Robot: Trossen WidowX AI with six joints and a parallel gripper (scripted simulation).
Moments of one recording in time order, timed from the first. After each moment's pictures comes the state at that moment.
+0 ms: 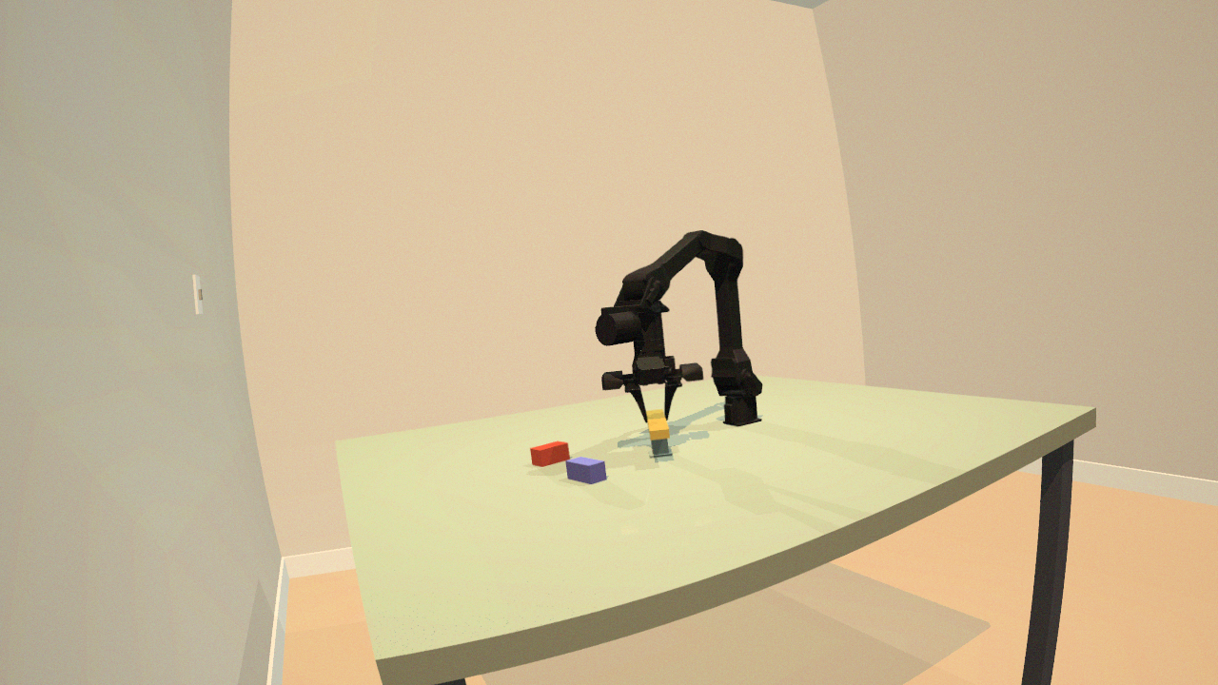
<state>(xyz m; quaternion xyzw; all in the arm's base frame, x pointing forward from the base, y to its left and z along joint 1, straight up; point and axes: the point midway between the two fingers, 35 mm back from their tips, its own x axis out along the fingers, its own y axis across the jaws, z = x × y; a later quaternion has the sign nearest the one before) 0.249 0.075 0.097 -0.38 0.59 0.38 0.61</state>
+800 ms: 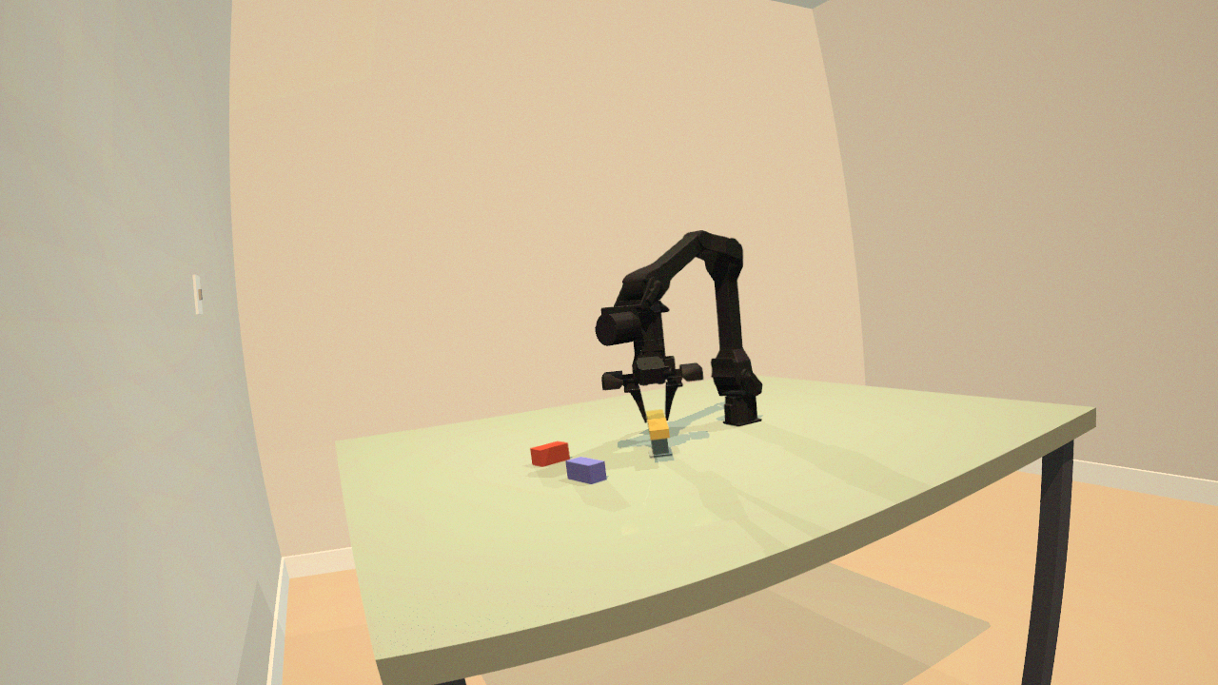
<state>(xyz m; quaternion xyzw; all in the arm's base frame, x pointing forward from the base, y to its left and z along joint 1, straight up) 0.249 0.075 0.097 -0.38 0.59 0.38 0.61</state>
